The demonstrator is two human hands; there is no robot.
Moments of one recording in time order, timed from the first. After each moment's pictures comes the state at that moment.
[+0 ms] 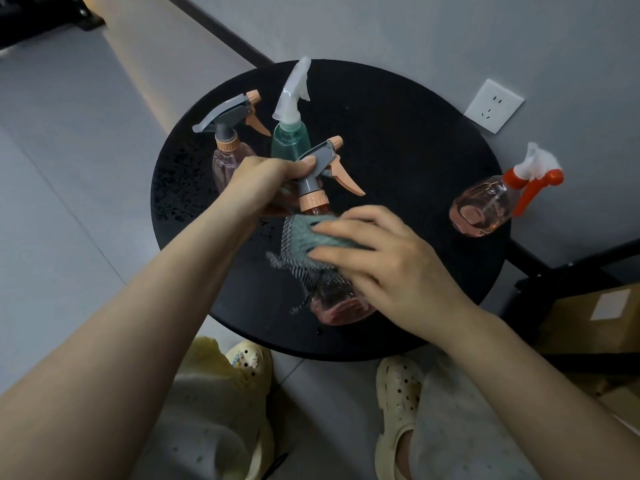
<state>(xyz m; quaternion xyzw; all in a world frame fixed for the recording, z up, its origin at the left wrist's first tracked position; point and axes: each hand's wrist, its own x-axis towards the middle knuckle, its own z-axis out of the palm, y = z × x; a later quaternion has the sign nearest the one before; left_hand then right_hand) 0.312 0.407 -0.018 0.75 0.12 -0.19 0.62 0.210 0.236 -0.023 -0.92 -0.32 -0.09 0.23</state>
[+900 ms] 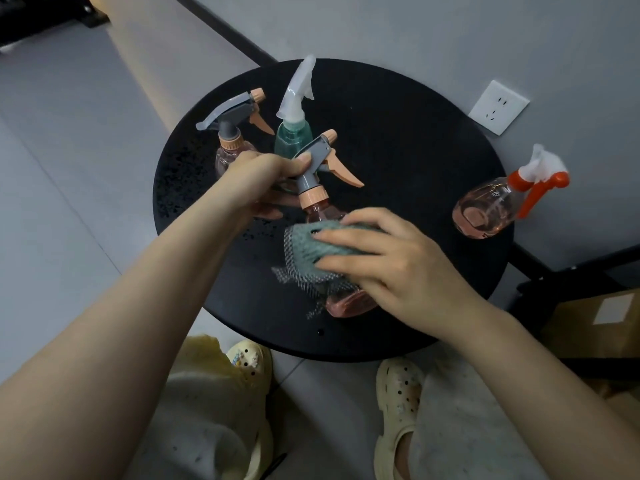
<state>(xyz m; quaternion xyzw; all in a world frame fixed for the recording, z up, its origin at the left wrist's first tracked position) 0.307 0.415 -0.003 0.76 0.12 -0.21 0.60 0.215 0.228 -0.026 -0.91 -0.36 -0.09 0.20</state>
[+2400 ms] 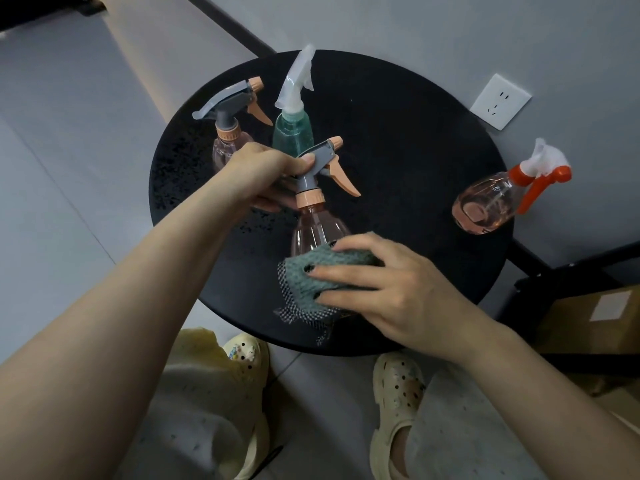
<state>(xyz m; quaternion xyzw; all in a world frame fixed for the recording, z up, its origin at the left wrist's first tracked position) 0.310 0.413 -0.008 0.80 0.09 -0.22 0.55 0.199 0.220 -0.042 -0.88 -0.44 -0.08 0.16</state>
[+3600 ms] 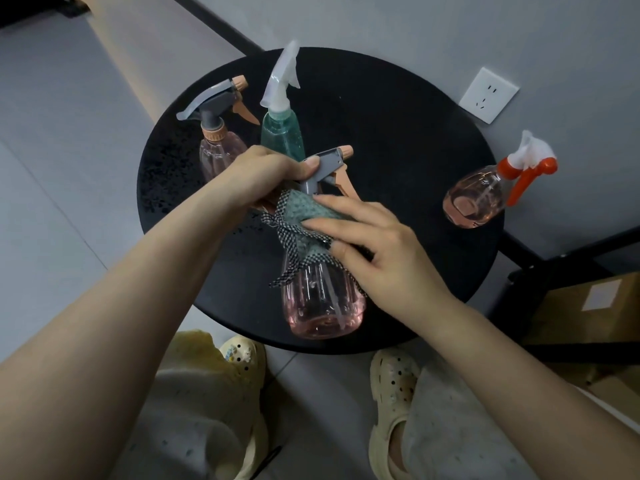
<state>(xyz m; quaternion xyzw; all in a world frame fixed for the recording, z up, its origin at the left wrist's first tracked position) 0.308 0.403 -0.012 0.79 0.06 -0.24 0.56 0.210 0.240 -0.034 -0.89 -0.19 -0.06 0.41</state>
